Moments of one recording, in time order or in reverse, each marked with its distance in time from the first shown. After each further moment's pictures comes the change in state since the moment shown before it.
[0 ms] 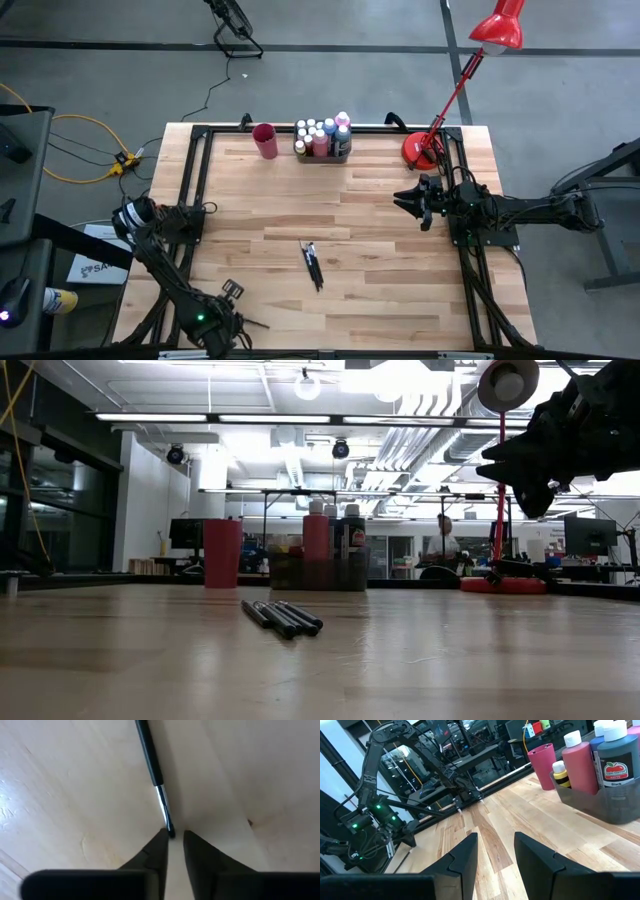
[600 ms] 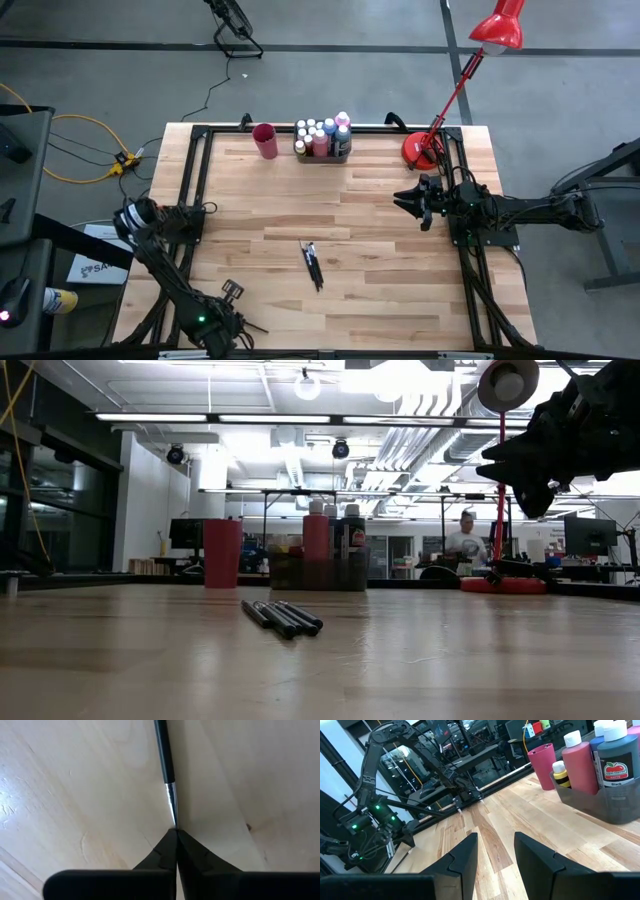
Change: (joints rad) left arm 0.000 -0.001 0.015 -0.020 -0.016 -0.030; right arm 0.000 0.000 0.000 0.000 0.000 0.000
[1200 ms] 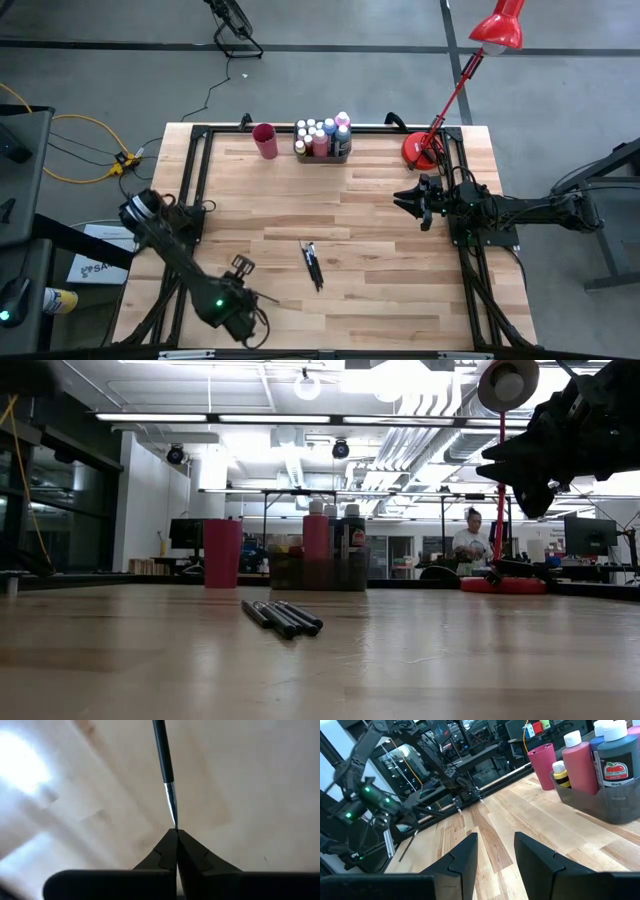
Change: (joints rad) left arm 0.139 -0.081 0.212 -0.449 -0.101 0.145; right arm 0.000 0.000 0.000 0.000 0.000 0.000
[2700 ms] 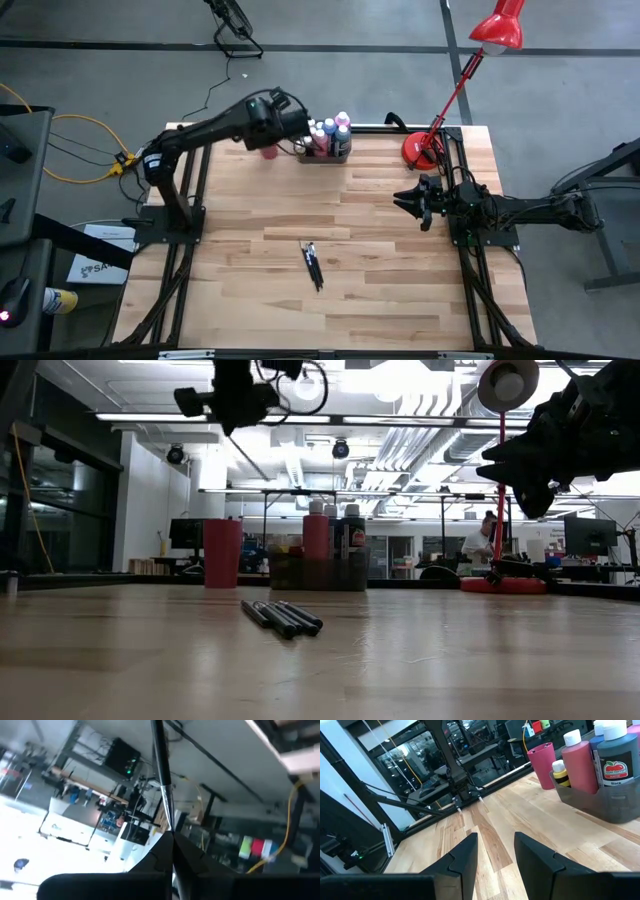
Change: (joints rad) left arm 1.208 -0.055 0.521 -0.277 -0.979 1.509; right arm 0.000 0.000 0.000 -0.004 0.000 0.000
